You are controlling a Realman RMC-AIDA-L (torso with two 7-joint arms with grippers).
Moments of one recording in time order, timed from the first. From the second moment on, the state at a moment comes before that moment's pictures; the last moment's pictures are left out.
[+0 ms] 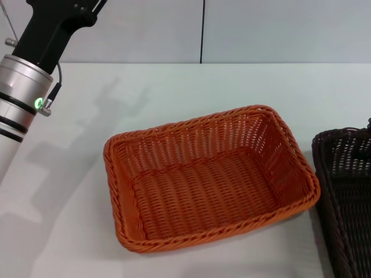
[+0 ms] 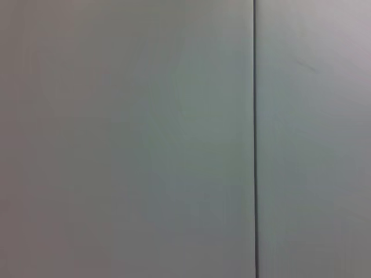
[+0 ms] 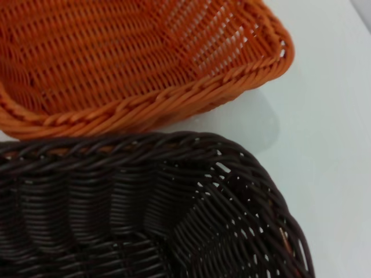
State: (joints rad) left arm -0.50 -2.07 1.63 0.48 -0.02 1.20 -0.45; right arm 0.71 1.93 -0.73 -0.89 0.51 1.48 -1.88
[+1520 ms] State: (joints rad) left arm -0.50 -2.07 1.58 0.47 -0.02 1.18 -0.44; right arm 0.66 1.90 -0.57 -1.13 0.63 1.70 -1.89
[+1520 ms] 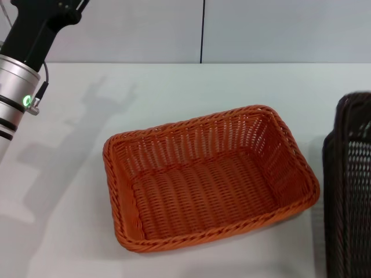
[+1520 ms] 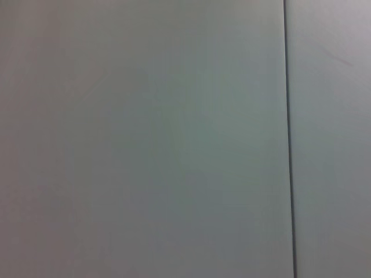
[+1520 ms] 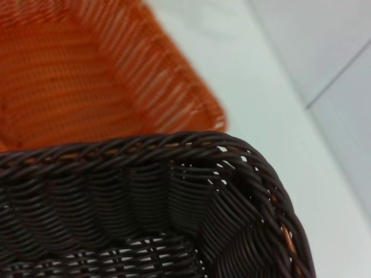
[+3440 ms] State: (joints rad) left arm -0.46 -2.06 1.52 0.47 -0.01 1.25 -0.43; right arm 0.57 1.99 -0.37 -1.23 1.40 1.43 -1.89
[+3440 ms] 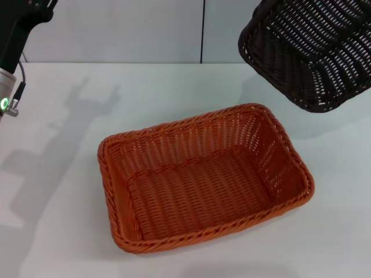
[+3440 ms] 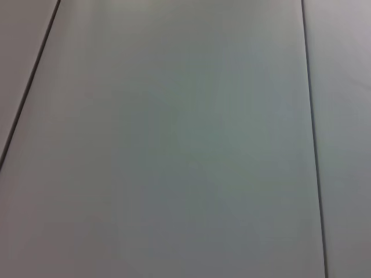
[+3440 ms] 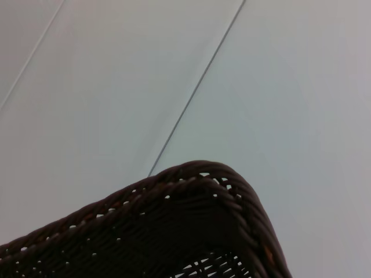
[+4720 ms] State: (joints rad) left arm -0.51 -2.07 1.53 0.45 -0.01 1.16 -0.40; right arm 0.44 1.99 -0.52 -0.65 1.79 1.71 -2.18
